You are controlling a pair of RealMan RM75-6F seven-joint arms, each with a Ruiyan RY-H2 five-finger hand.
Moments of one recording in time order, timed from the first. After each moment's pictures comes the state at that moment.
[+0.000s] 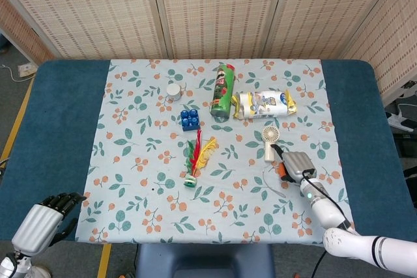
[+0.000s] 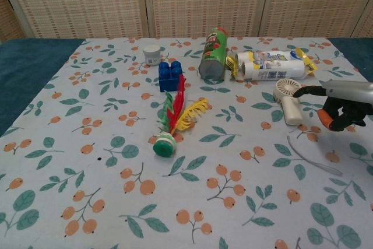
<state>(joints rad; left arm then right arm) -0.11 -1.16 0.12 -1.48 1.84 1.56 0.08 0.65 -1.35 0.09 -1.62 -0.75 0.84 -0.40</state>
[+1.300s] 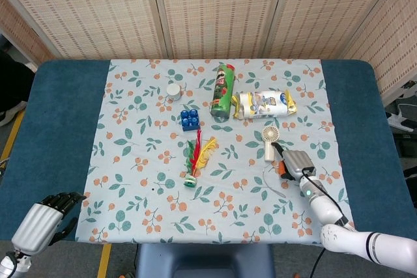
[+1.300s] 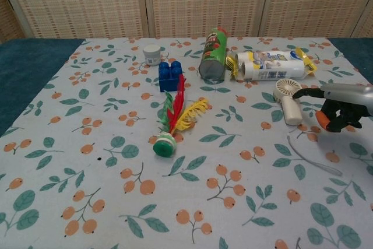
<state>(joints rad) -0.11 -1.15 0.12 -1.48 1.83 1.56 0.07 0.68 -1.39 0.07 -1.54 -0.74 0.83 -0.34</state>
